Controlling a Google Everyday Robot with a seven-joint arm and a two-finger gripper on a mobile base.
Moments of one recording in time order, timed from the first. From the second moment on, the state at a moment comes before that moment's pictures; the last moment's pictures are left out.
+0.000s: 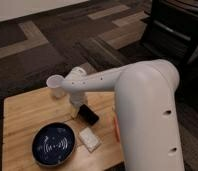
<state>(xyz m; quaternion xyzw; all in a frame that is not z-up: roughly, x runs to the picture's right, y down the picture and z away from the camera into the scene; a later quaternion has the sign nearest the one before) -0.104 0.124 0.837 -0.29 0.11 0.32 0.90</state>
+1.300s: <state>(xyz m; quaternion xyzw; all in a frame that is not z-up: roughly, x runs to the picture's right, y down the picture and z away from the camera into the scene) -0.168 -0.054 0.763 -0.12 -0.03 0.18 0.98</state>
